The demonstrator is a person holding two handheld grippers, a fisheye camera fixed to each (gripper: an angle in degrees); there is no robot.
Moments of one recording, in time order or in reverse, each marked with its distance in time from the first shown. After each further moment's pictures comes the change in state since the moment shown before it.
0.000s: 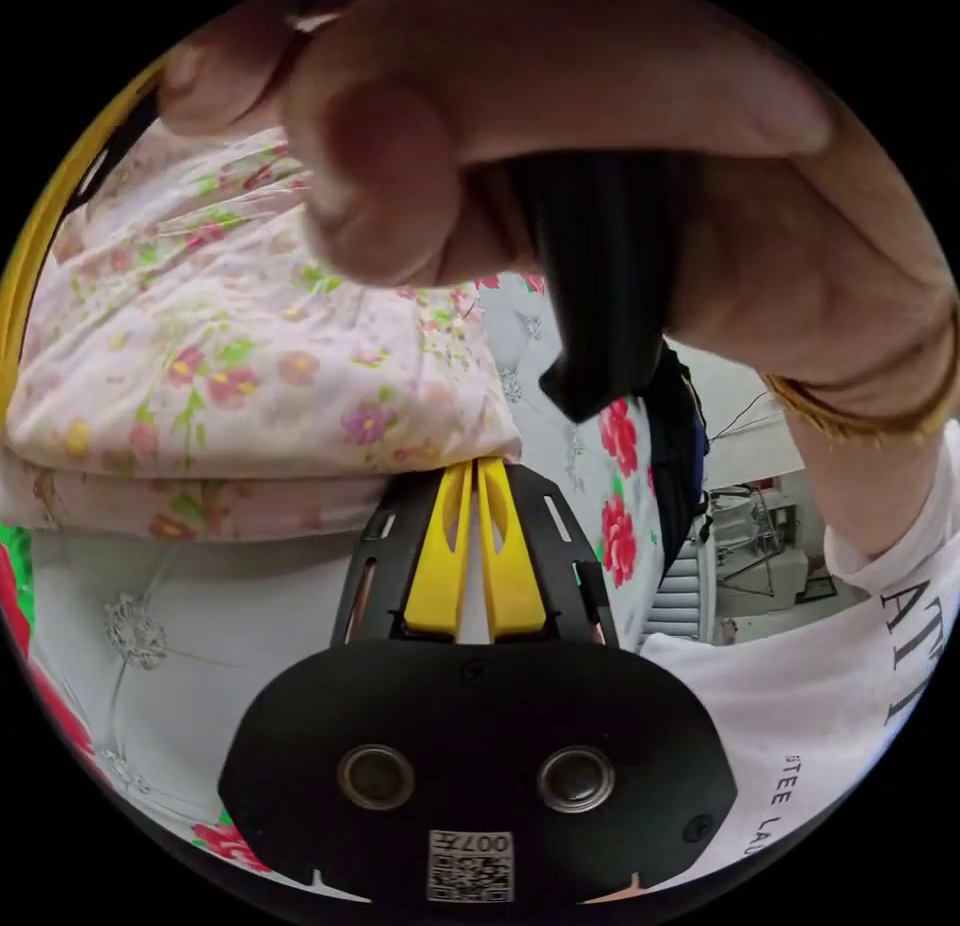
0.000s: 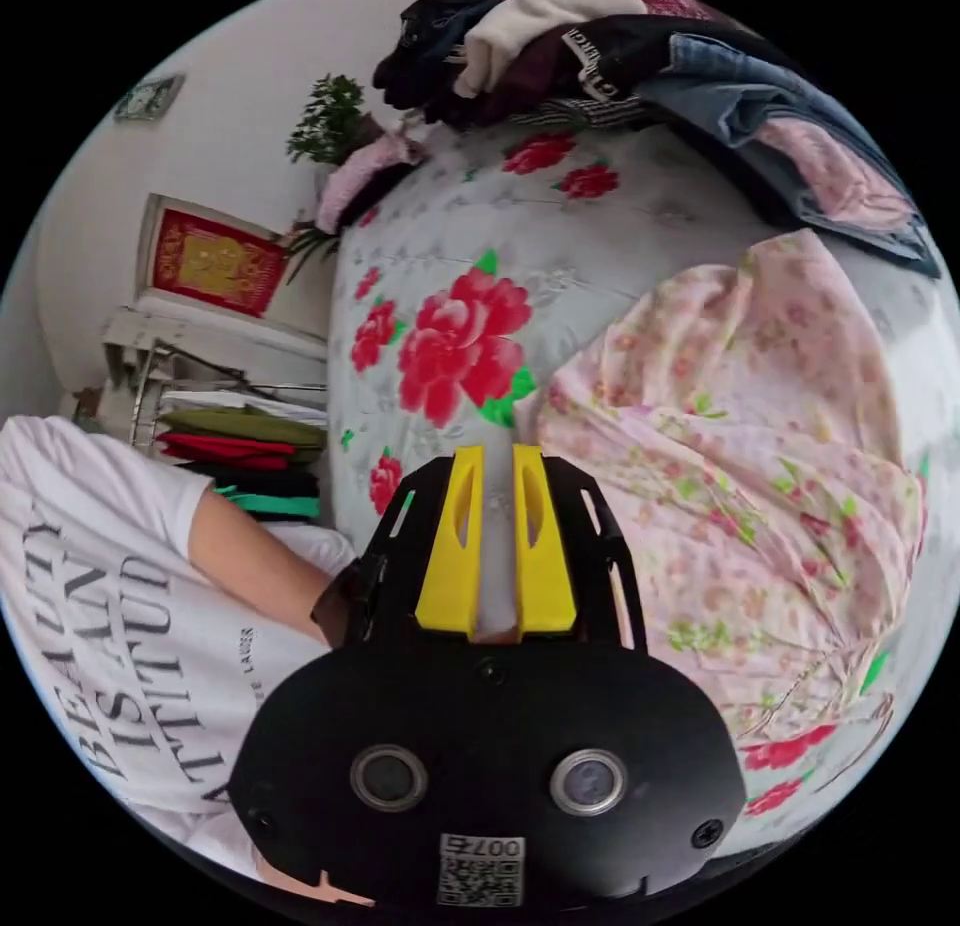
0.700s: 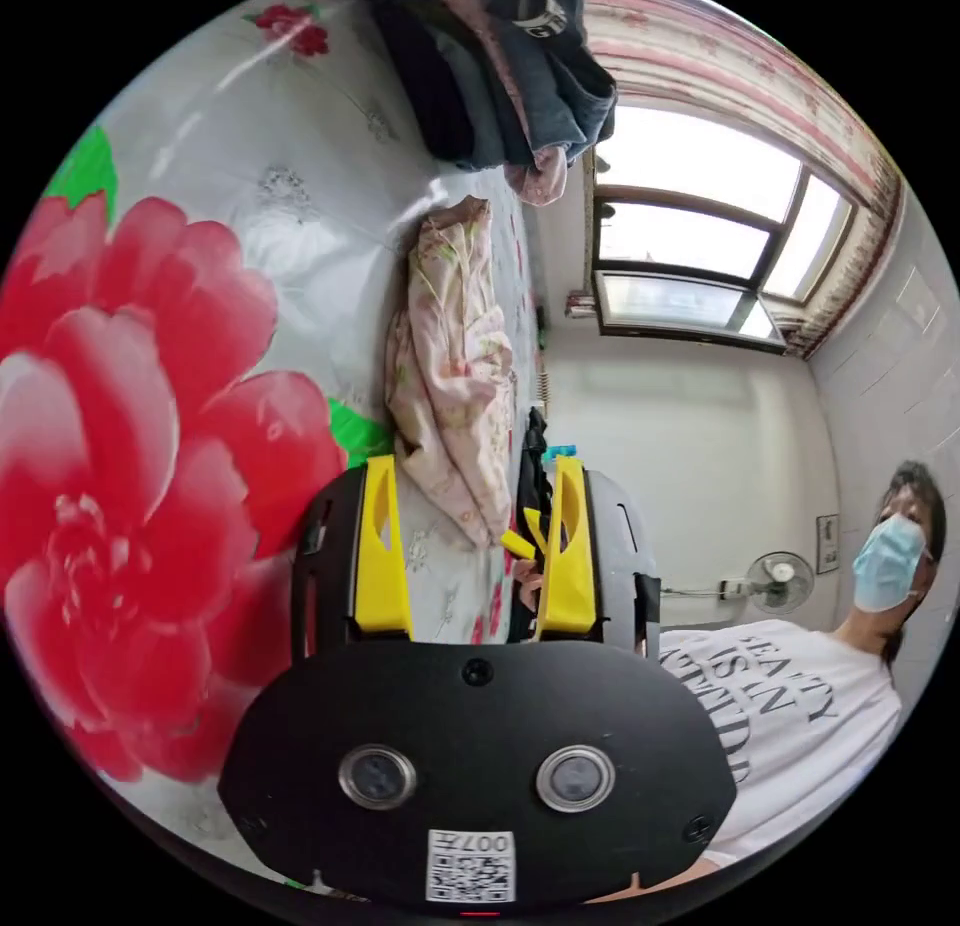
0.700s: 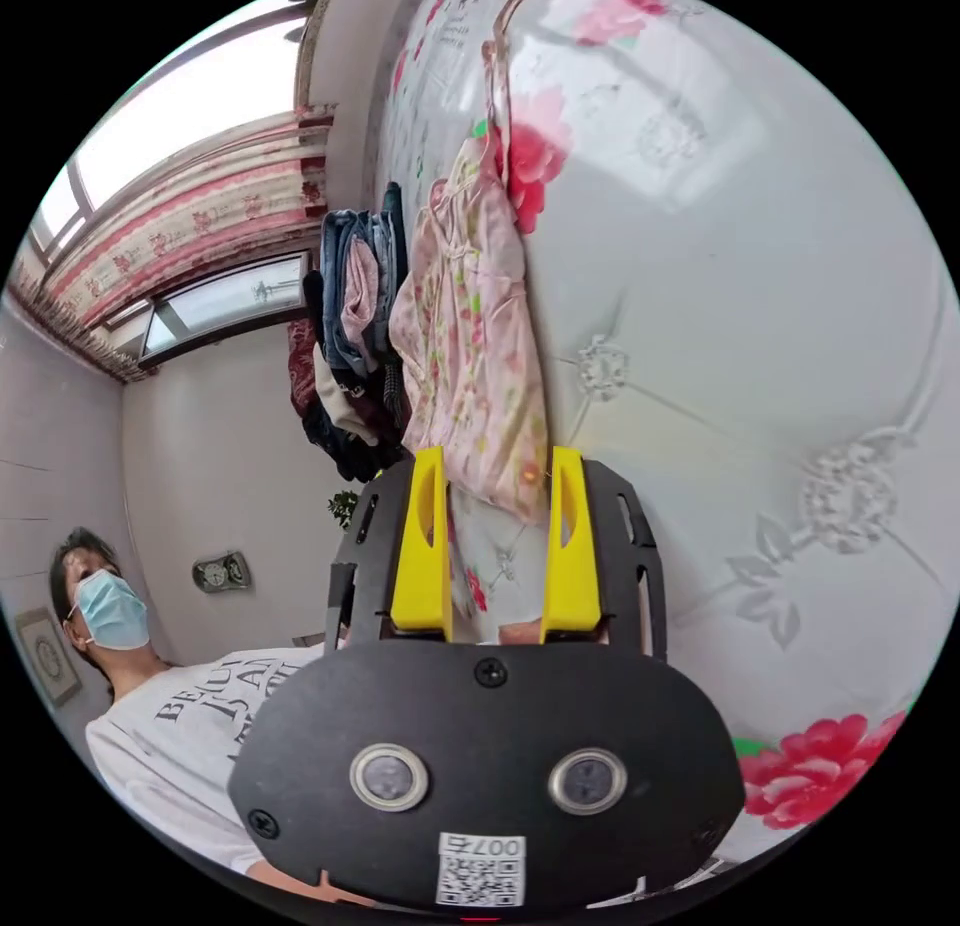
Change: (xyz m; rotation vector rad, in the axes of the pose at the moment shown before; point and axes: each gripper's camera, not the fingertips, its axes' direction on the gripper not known) left arm -0.128 0.069 -0.253 0.323 0.460 -0.464; right arm 0.134 0.360 -0.005 0.866 -0.530 0.978
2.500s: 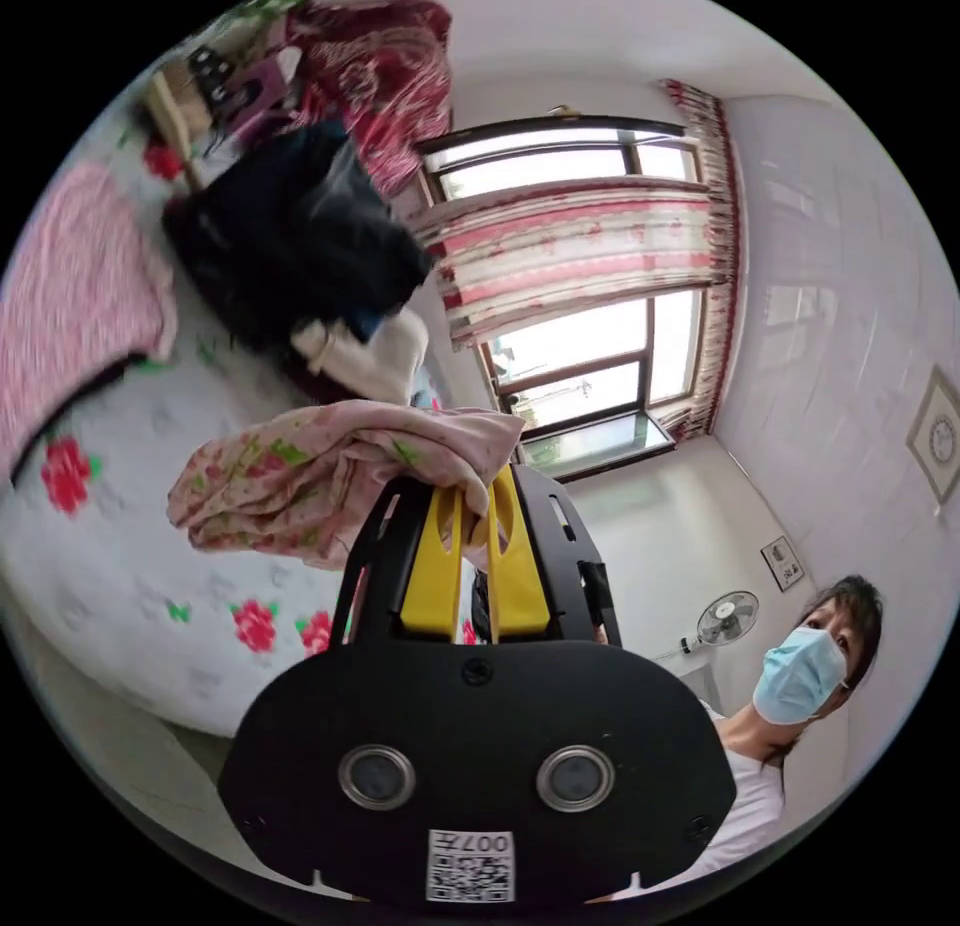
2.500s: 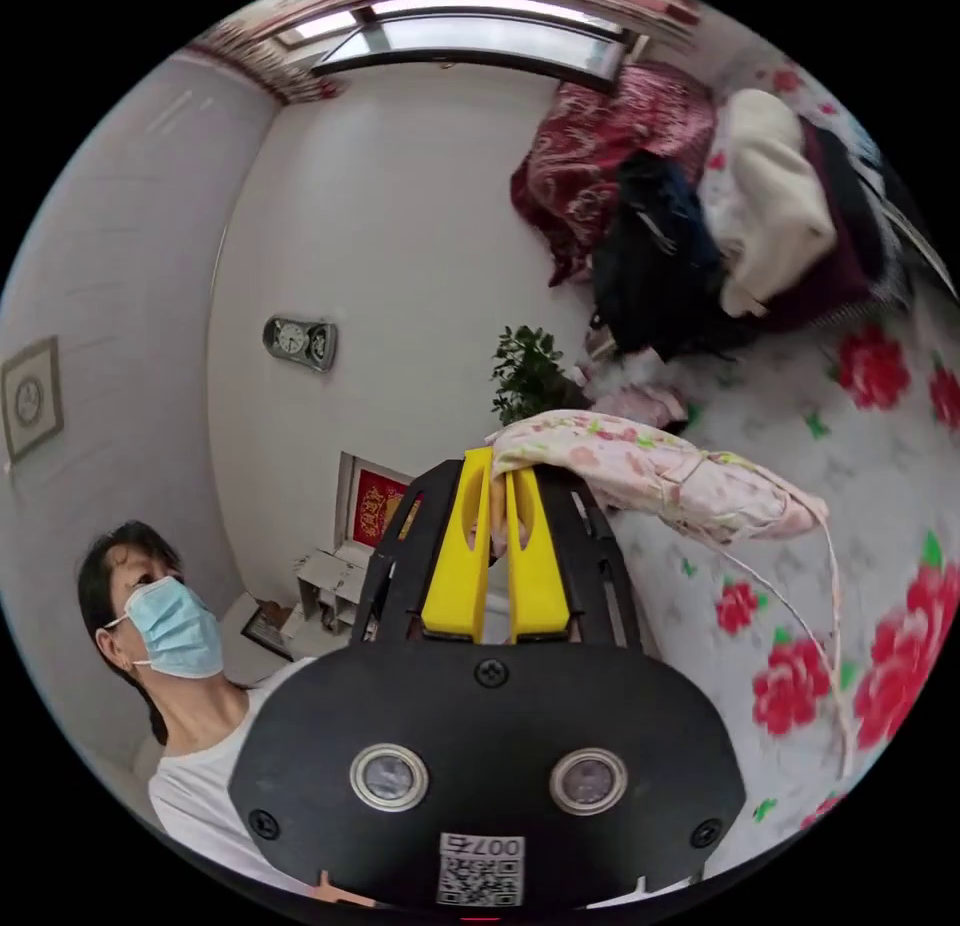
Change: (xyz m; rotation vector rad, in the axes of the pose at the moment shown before) left arm 0.253 0.213 -0.614 0.529 0.010 0.209; right arm -0.463 0.148 0.399 -0.402 -0.270 -0.649
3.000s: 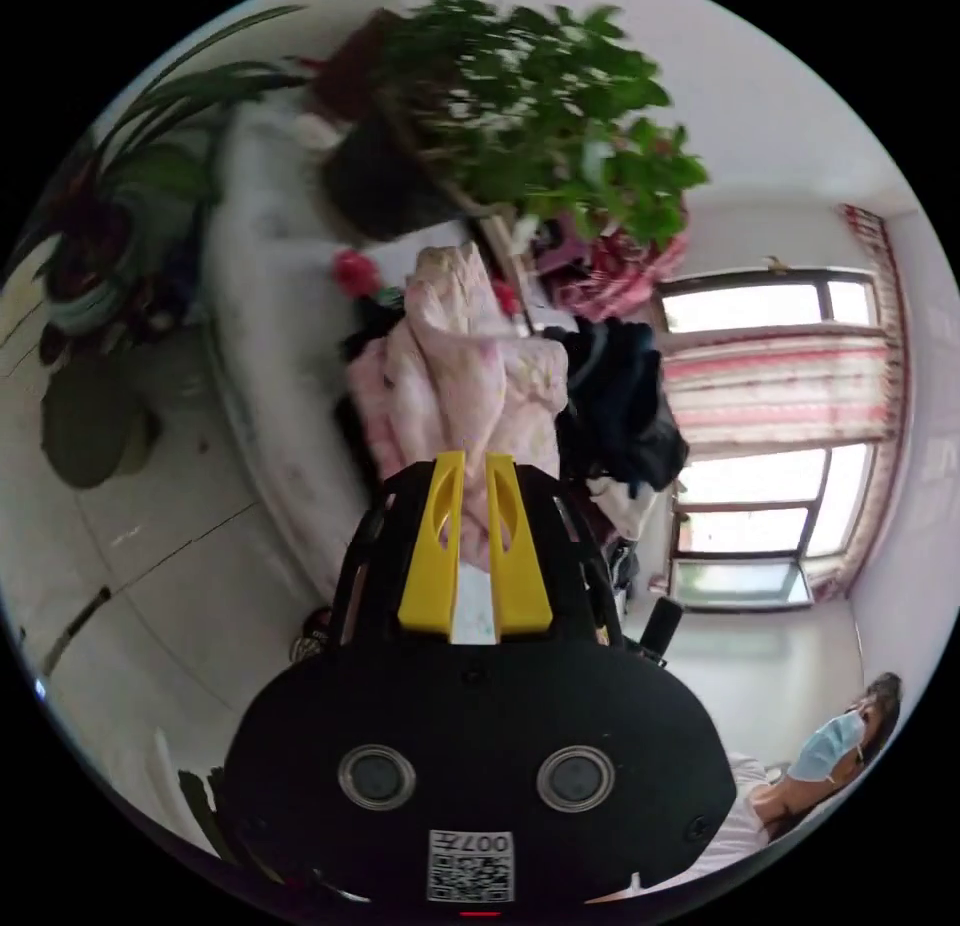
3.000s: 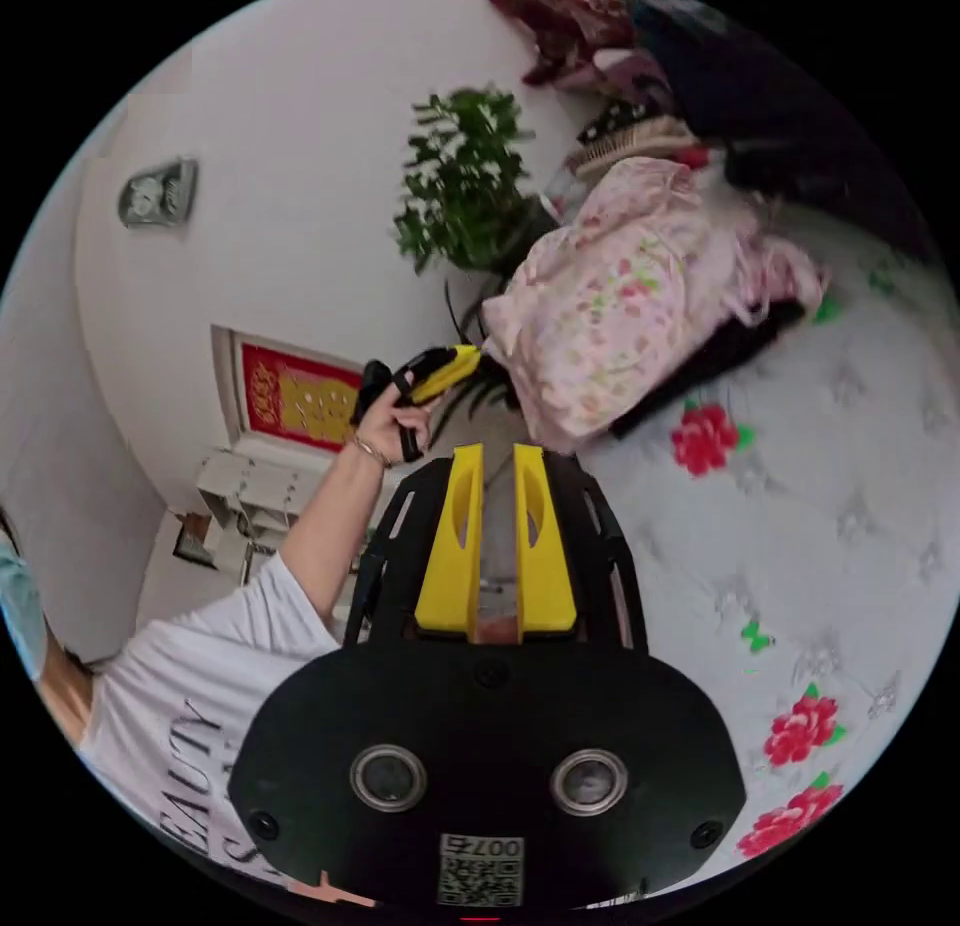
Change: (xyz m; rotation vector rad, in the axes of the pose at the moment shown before) left arm -0.189 0.012 -0.216 0.214 -0.557 -0.386; right arm 0.106 0.021 0.421 -0.509 0.240 0.018
